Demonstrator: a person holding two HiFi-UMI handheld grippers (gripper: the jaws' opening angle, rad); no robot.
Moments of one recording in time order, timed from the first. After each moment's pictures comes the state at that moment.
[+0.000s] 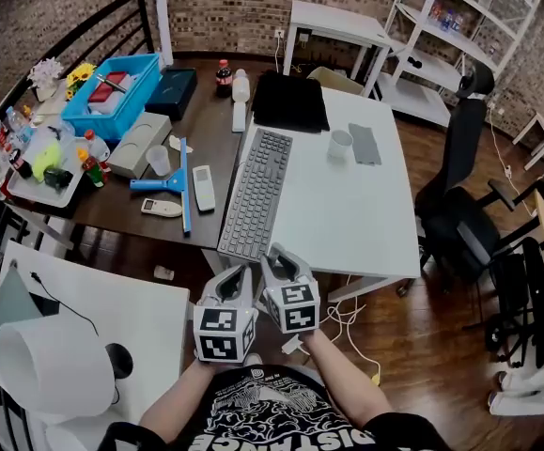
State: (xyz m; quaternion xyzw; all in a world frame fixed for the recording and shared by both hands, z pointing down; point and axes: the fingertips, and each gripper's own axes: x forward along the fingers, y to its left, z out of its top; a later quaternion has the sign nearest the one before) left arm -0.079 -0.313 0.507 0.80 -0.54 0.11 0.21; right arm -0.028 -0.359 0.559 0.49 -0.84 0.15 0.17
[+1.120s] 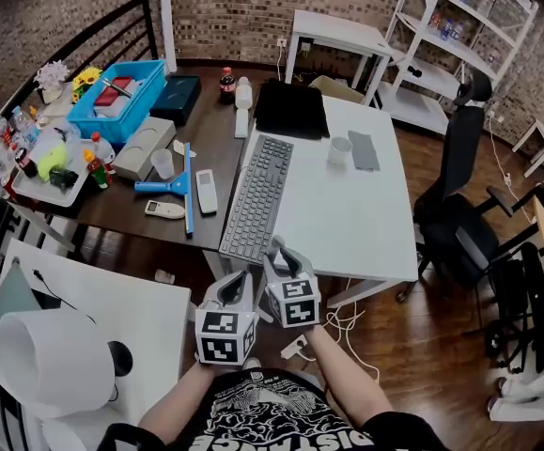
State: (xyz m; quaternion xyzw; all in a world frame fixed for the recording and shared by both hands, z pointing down) left arm -0.077 -0.298 0.504 0.80 -0.54 0.12 0.21; right arm -0.022 -0.362 0.557 0.49 -0.84 0.14 0.18
